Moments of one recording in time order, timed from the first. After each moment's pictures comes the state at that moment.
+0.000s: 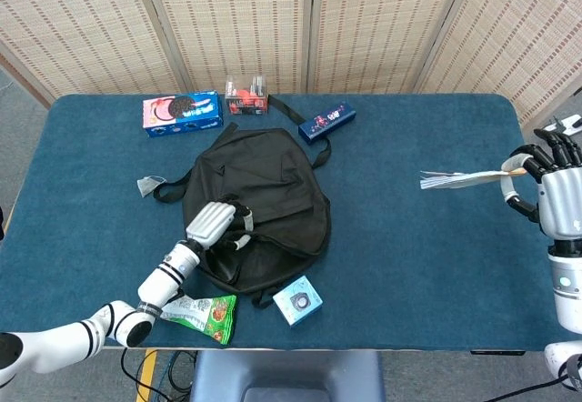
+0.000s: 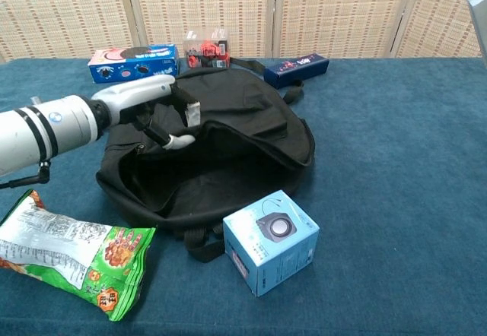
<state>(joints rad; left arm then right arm) -0.82 -1.63 -0.21 -1.25 1.29 0.86 -0.22 0.36 -1.18 0.26 -1.28 -1.47 1.56 0.18</state>
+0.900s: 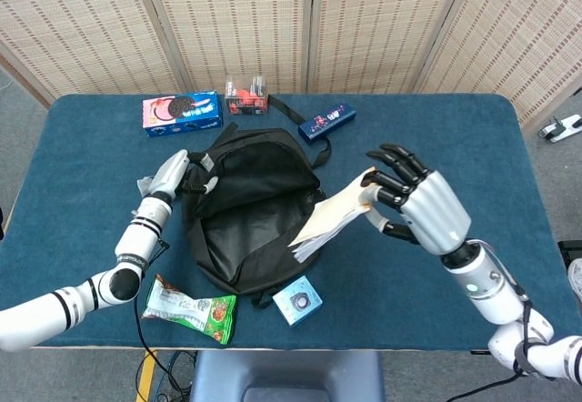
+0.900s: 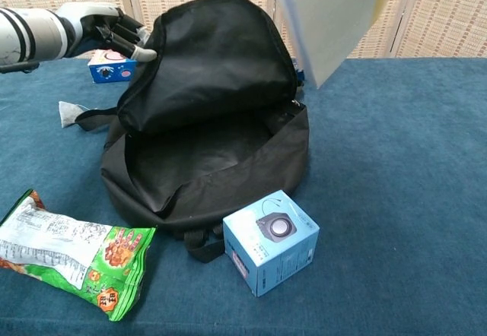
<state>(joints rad) -0.91 -1.44 -0.43 -1.34 0.63 0.71 -0.05 0.60 -1.18 0.27 -1.63 -1.79 1.46 0.11</state>
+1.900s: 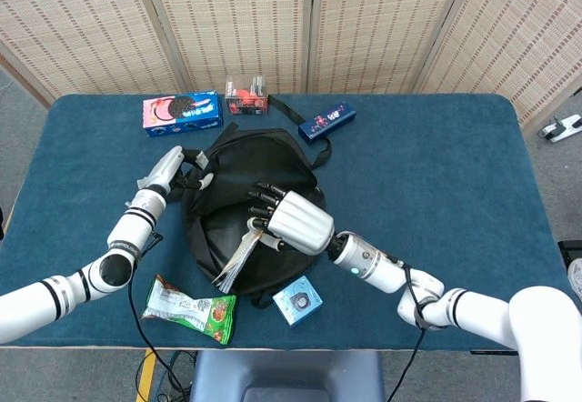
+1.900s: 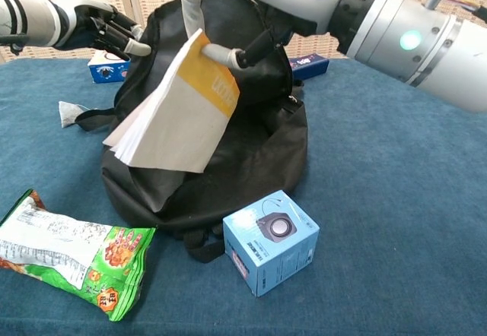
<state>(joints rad) -0.97 -1.35 -0.39 -1.36 0.45 0.62 -0.05 0.96 -1.61 0.19 -1.20 -1.83 1.22 0.18</state>
